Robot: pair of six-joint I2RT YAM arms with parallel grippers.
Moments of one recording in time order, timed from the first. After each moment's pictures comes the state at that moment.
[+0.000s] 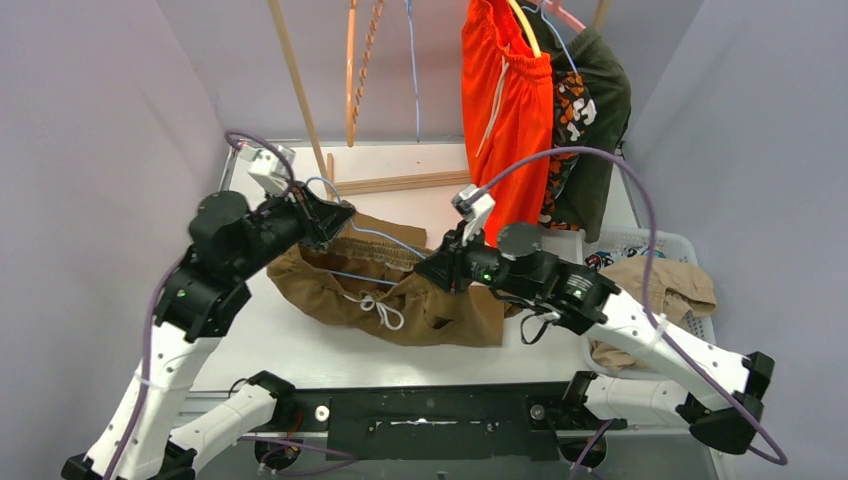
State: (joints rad) left arm -0.47 0.88 1.31 -0.53 0.24 -0.48; right arm 0.98 1.04 1.12 -0.30 -0.07 0.40
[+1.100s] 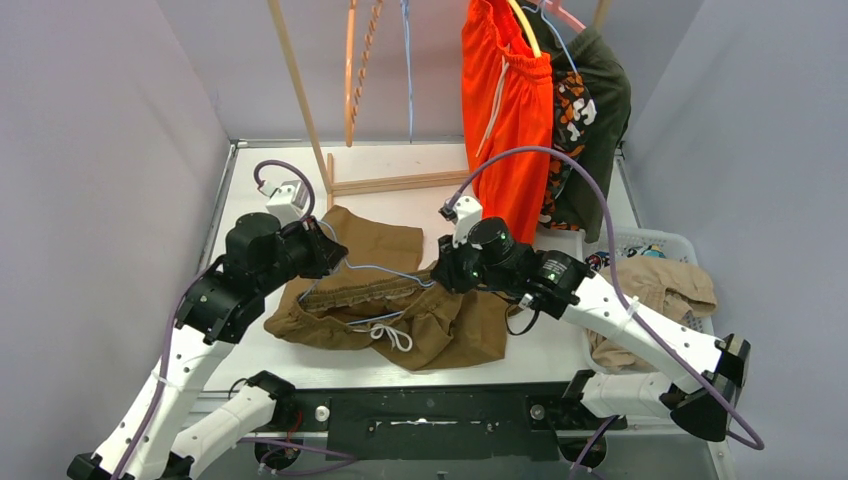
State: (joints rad) left arm -0.47 0.83 1.06 -0.68 0.08 -0.51; right arm 0.93 1.20 1.15 -0.56 0.02 0.34
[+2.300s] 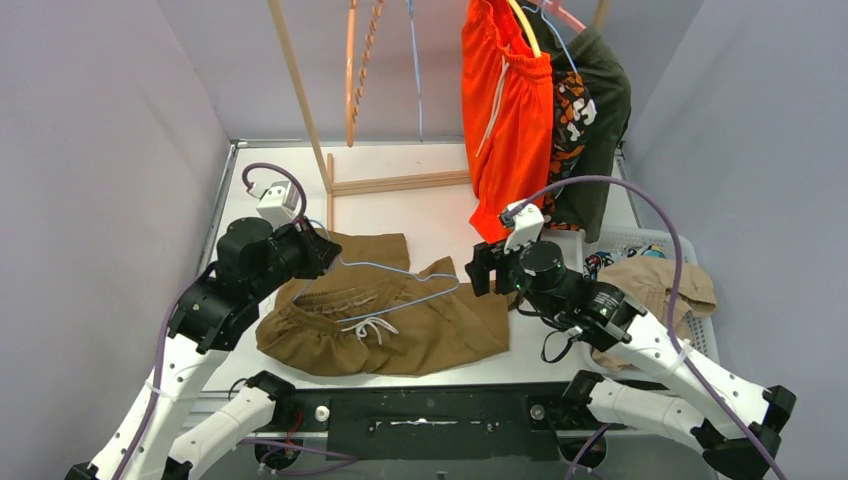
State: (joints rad) left arm -0.47 0.78 1.07 -0.68 0.03 -0.51; right arm 0.90 0.91 0.96 -0.55 0.33 0.31
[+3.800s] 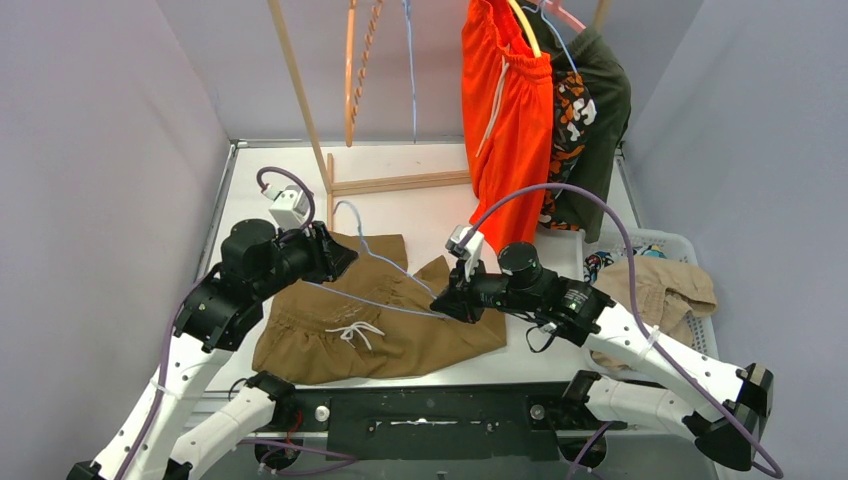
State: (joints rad) left arm -0.47 0.78 1.02 -0.63 0.17 -0.47; right arm 0.91 0.99 0.87 -0.33 -0.35 0.18
